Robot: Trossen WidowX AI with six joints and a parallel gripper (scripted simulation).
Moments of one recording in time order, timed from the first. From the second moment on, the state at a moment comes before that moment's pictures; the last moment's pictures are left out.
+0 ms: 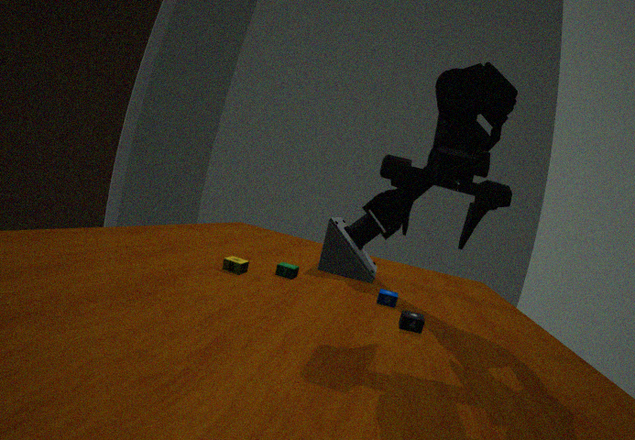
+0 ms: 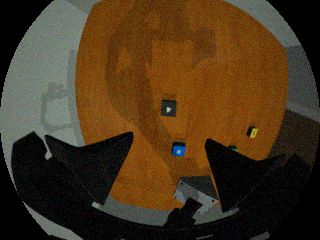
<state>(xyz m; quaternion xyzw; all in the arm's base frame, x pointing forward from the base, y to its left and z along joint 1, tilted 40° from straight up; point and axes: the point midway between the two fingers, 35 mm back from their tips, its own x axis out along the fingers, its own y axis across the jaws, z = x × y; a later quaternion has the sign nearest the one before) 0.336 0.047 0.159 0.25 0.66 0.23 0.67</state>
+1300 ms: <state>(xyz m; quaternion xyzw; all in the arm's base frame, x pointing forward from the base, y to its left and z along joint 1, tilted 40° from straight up) 0.248 0.065 0.077 0.24 0.66 0.23 0.67</state>
